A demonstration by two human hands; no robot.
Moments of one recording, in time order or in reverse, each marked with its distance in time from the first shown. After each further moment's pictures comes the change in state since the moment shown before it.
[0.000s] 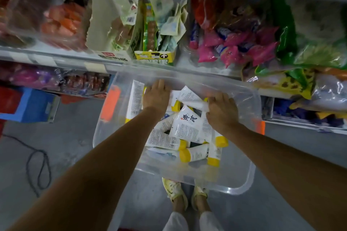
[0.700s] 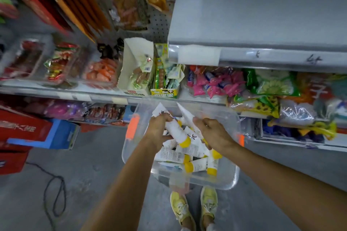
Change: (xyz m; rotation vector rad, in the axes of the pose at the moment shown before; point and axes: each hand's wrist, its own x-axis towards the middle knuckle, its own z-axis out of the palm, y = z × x) left_hand -0.118 -0.006 -0.152 -1.887 -0.171 -0.790; right_hand -0.086 -0.025 -0.141 1.216 -0.181 0.225
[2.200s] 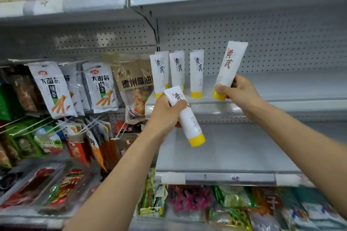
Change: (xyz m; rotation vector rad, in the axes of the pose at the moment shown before) left_hand -0.335 0.261 0.067 0.140 -0.287 1.212; right_hand -0.202 -0.317 -0.294 0.258 0.530 -0.803
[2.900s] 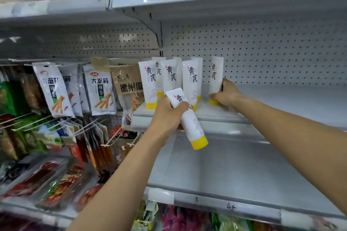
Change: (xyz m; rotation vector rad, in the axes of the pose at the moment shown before) left_hand 0.050 0.005 0.057 0.023 0.142 -0.033; right_hand 0.131 0.037 -0.001 -0.484 -0.123 0.006
